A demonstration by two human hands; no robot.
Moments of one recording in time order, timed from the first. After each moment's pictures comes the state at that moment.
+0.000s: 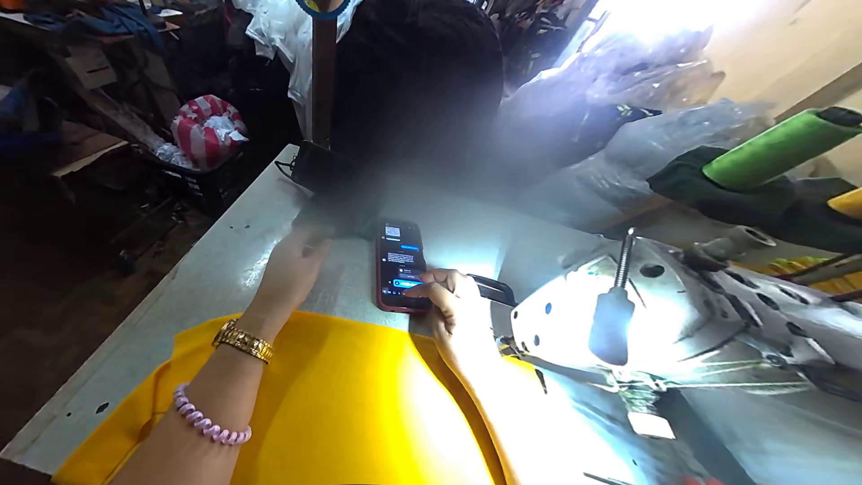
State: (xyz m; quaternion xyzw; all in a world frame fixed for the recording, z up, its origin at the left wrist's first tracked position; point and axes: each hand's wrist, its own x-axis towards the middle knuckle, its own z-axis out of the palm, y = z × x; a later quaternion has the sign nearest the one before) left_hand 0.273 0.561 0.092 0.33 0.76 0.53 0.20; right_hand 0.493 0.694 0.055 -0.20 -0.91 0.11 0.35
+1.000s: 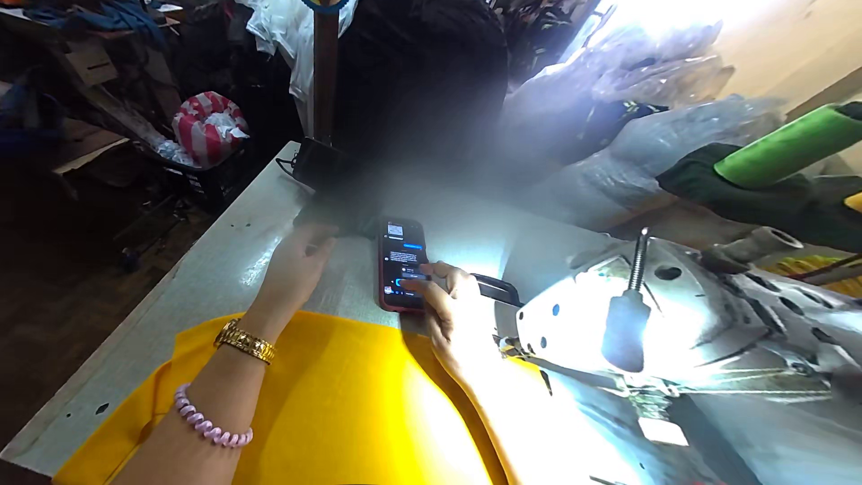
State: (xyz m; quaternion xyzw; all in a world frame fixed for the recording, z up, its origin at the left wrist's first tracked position) left_hand 0.273 0.561 0.092 0.34 0.75 0.52 0.20; right_hand 0.488 0.686 0.058 -0.19 -0.92 0.10 0.34
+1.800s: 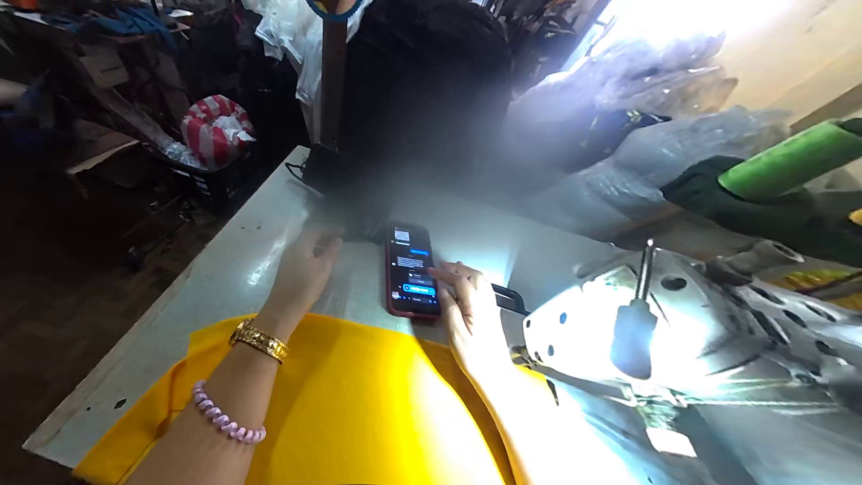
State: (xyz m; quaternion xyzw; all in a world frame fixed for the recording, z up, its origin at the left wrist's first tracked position) left_hand 0.274 0.558 0.091 0.33 0.74 0.55 0.20; right_hand 0.490 0.696 0.058 -0.25 -0.88 0.18 0.36
